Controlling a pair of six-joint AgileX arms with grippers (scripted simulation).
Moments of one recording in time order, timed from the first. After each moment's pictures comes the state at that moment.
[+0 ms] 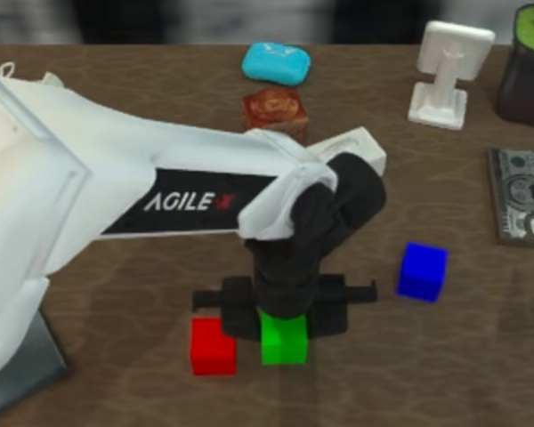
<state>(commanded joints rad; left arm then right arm) -0.85 2.10 1.38 -0.83 -0.01 -0.85 0.00 0.00 0.00 0.00 0.00 0.00</state>
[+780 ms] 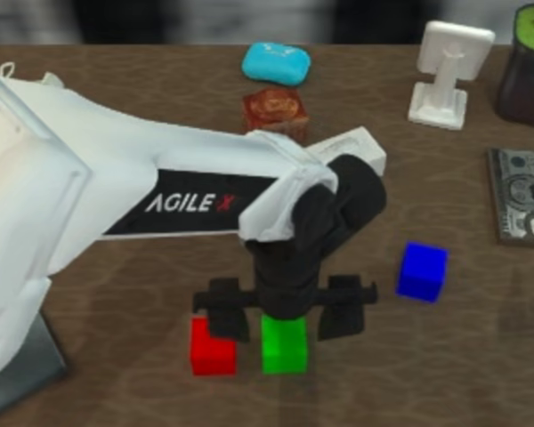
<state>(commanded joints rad) -0.85 2.10 1.38 -0.83 -0.01 -0.85 0.00 0.00 0.00 0.00 0.00 0.00</state>
